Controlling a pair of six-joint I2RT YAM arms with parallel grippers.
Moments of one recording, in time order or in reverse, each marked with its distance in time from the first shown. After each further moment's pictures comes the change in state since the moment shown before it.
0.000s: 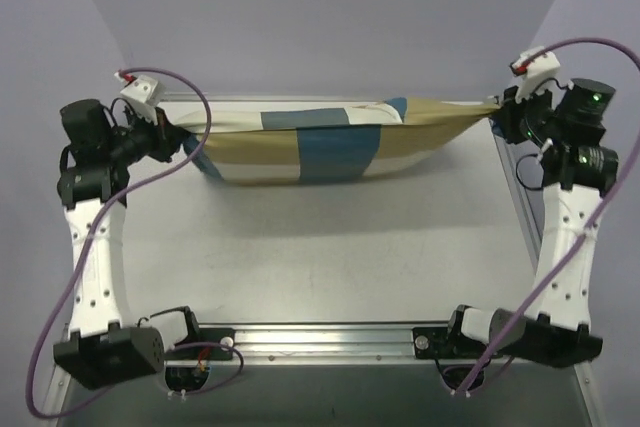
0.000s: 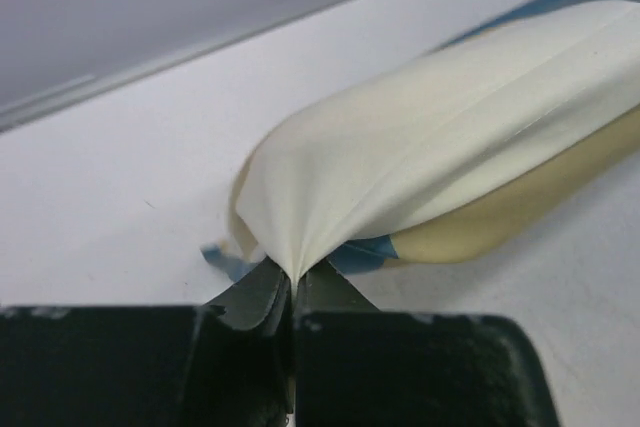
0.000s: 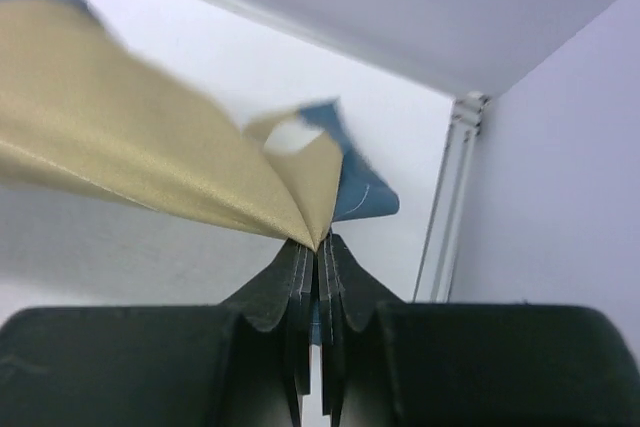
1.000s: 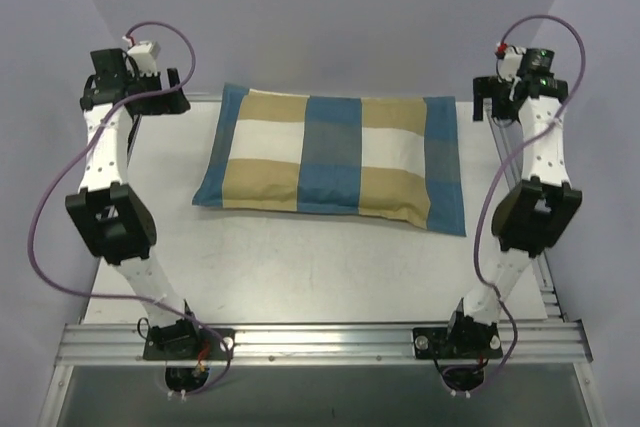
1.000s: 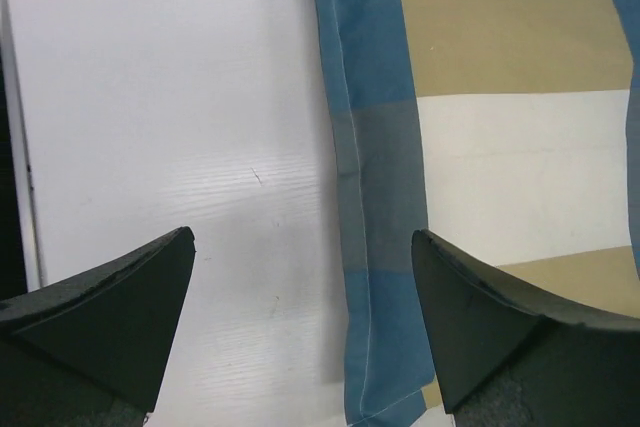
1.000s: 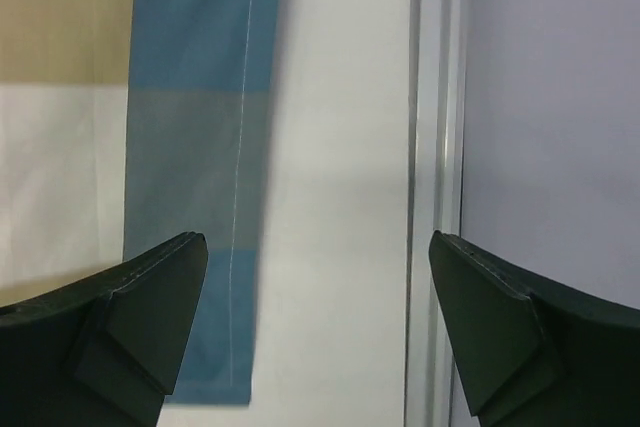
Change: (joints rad) left arm -0.003 0.744 0.594 -0.095 -0.318 -0.135; right arm 0.028 0.750 0.479 -0.088 0.338 0.176
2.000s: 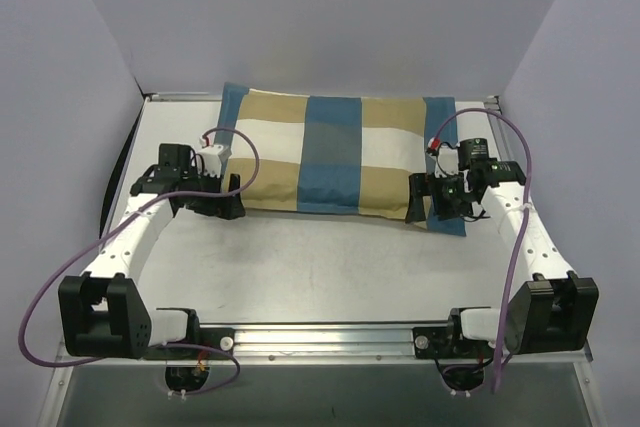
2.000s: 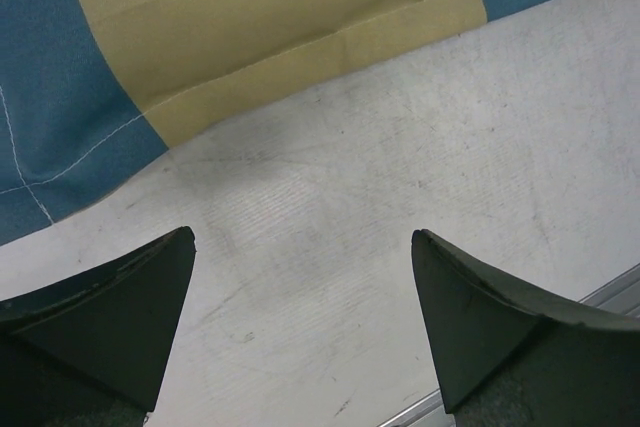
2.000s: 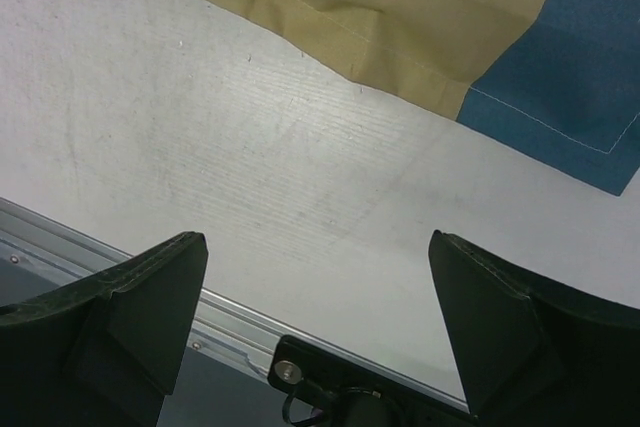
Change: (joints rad) left arm -0.279 -0.651 -0.988 0.021 0.019 0.024; right arm 0.278 -0.735 -0.996 -0.115 -0.257 0.187
